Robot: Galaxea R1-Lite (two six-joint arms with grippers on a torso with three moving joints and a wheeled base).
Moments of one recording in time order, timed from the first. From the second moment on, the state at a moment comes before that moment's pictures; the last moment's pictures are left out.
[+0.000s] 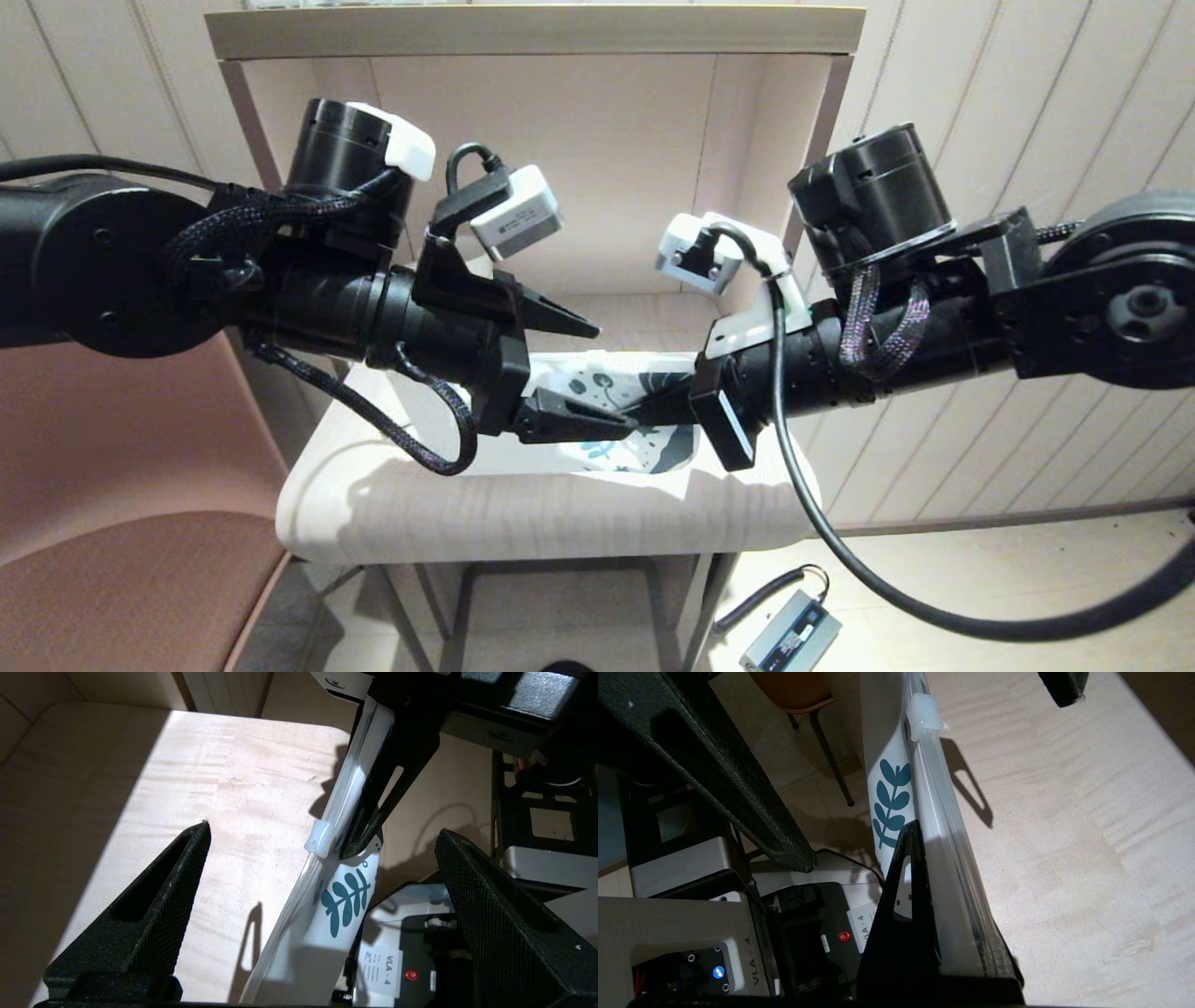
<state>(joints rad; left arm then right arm) -0.59 1.75 -1.46 0.23 -0.69 0.49 0.63 1.72 -1.46 0.28 0.48 -0.26</state>
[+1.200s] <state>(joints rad) -0.57 1.76 -1.52 0.29 -0.69 0.50 0.63 1.74 -1.46 0.26 0.49 -0.26</state>
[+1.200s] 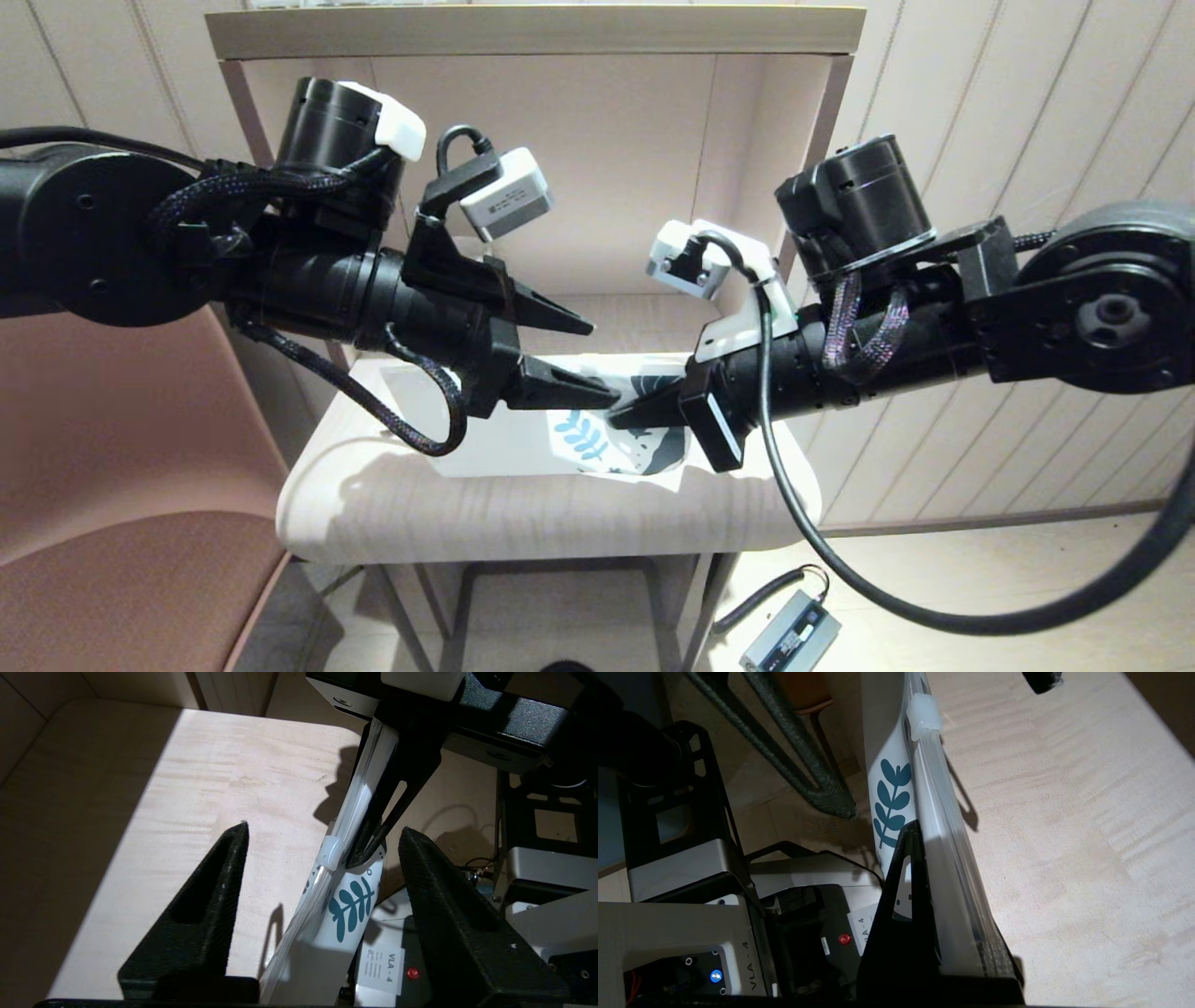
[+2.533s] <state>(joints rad) -0.55 1.77 -1.47 0.28 -0.70 0.52 0.61 1.73 -1.45 0.26 0.49 -0.26</state>
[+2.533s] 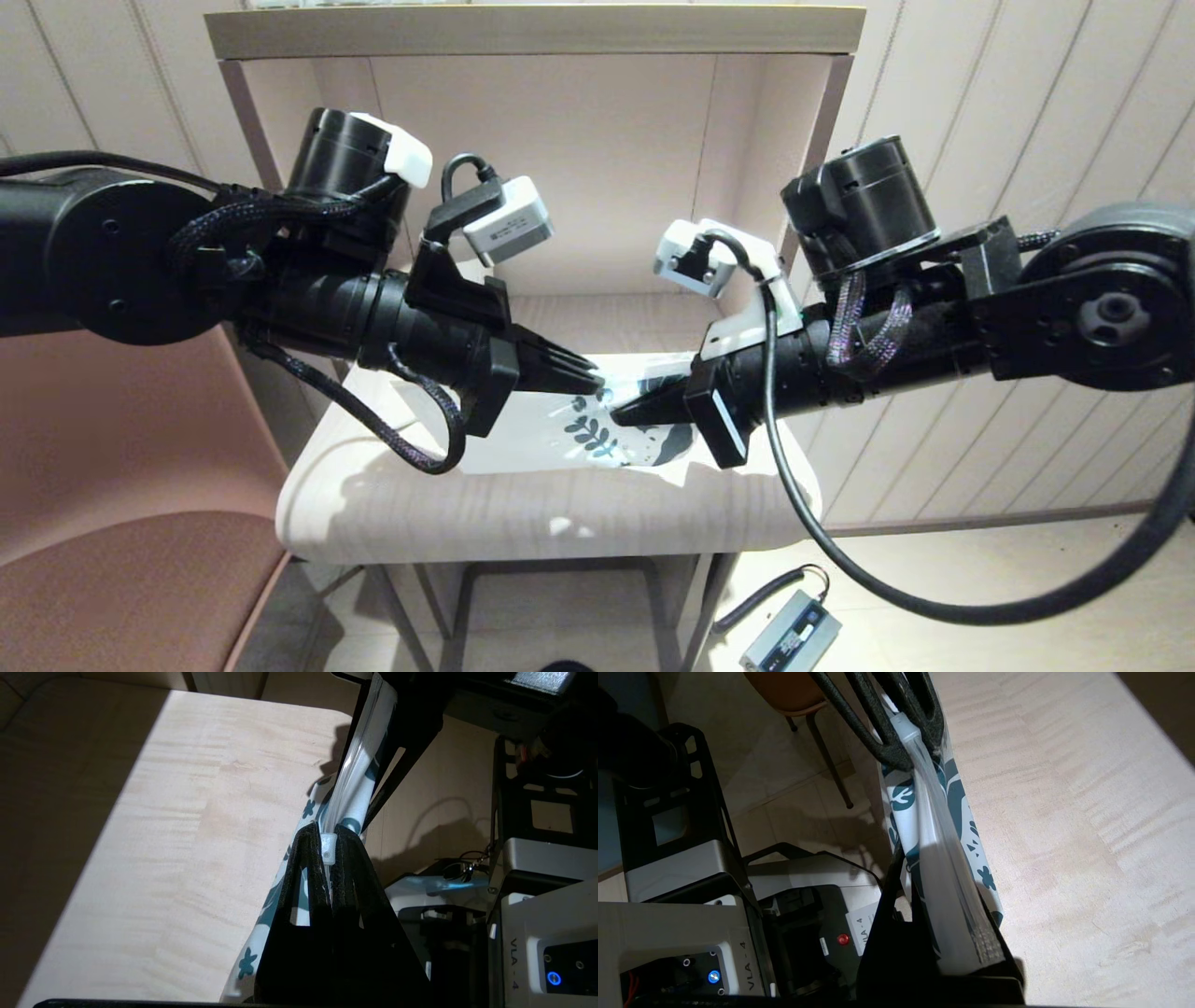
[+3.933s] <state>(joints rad) -0.37 1.72 -1.36 0.28 -0.79 0.53 0.55 1.61 -1.38 0.26 0.52 -0.26</state>
